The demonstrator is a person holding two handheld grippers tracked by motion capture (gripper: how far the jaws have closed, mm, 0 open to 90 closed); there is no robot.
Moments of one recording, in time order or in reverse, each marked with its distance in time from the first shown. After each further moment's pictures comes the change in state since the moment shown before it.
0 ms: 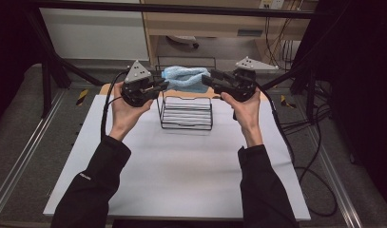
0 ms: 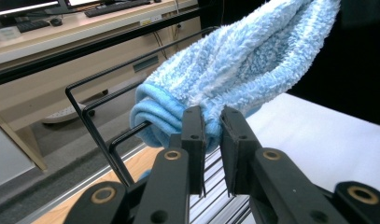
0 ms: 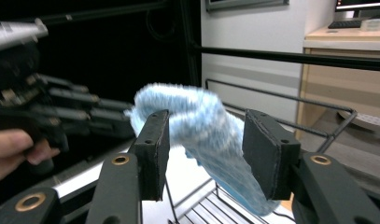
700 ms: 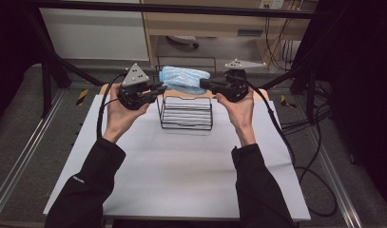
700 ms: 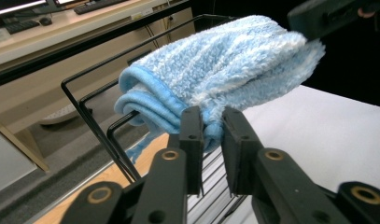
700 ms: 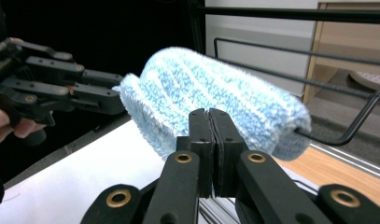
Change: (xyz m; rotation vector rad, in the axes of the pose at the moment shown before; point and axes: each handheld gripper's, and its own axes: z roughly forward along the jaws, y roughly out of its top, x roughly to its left) left arm 0.001 -0.002 -0.011 0.037 -0.032 0.037; right arm 0.007 -0.005 0.016 0.163 0.009 0.035
